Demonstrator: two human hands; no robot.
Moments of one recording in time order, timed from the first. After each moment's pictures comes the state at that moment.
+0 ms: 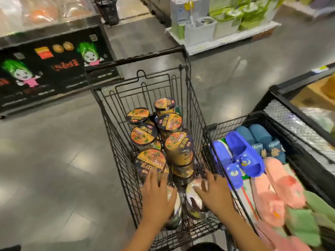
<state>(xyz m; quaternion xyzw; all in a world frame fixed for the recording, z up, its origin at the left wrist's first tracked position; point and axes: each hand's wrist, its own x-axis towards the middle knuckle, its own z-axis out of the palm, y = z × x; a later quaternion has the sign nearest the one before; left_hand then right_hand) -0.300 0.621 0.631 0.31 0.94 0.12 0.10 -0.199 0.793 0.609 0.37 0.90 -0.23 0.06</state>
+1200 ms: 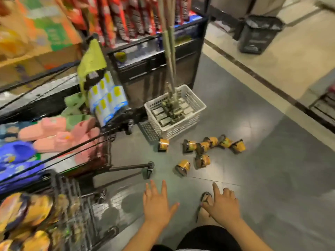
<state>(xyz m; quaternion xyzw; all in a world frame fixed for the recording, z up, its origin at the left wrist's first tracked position) 0.053 0.415 0.591 0.86 0.38 -0.26 0.20 0.201 0.258 0.574 0.92 0.24 -0.31 0.08</state>
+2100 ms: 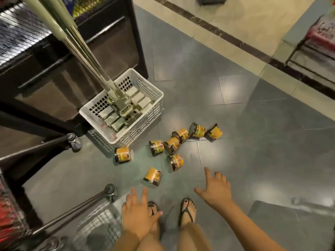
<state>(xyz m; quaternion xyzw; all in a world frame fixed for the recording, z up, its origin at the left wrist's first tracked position) 0.311 0.438 0.402 0.86 0.31 -0.38 0.14 0.482 0.251 0.405 0.92 0.15 -0.35 0.02</state>
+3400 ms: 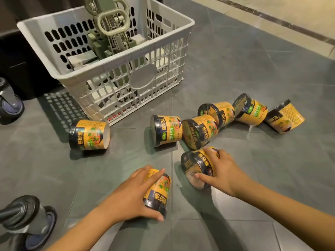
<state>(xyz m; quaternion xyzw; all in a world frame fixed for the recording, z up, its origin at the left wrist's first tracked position) 0.331 0.541 -0.112 0.94 0.08 -0.23 0.26 0.533 0.320 -0.119 0.90 0.35 -0.24 -0.09</state>
